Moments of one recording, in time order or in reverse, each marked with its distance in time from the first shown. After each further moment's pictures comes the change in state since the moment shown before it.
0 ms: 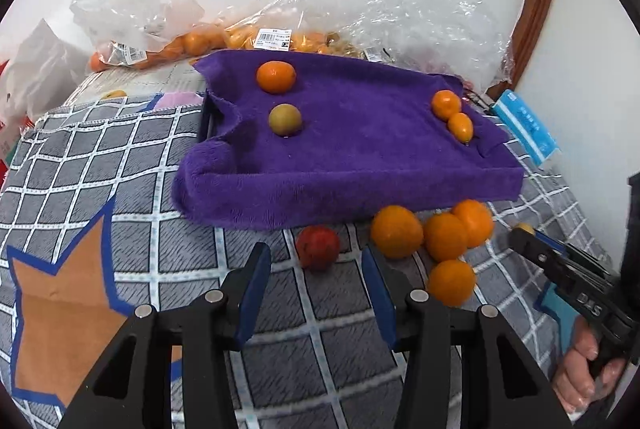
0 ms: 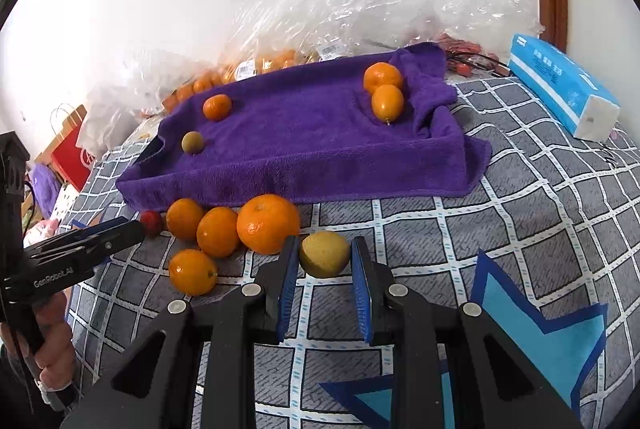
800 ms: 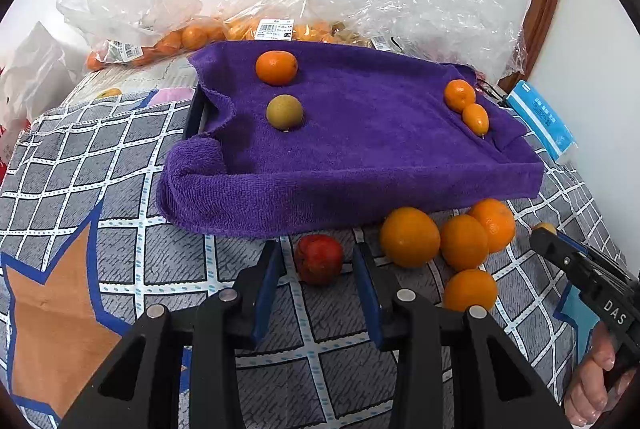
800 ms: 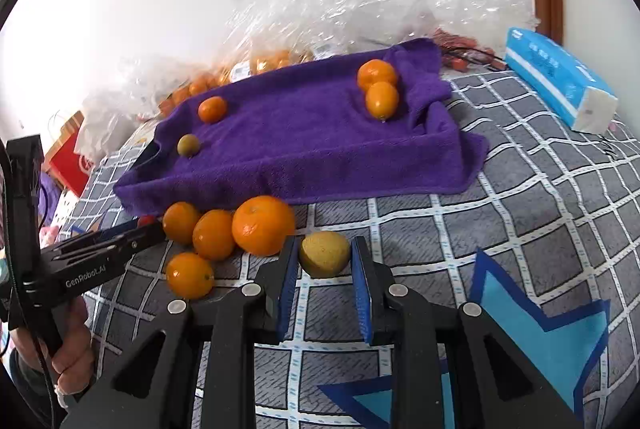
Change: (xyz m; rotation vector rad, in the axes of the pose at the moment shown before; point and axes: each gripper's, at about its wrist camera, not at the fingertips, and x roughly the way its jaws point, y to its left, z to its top) left arm 0.016 -0.005 0.003 0.002 0.019 0.039; right arm 0.000 -0.005 -0.002 0.021 -0.008 0.005
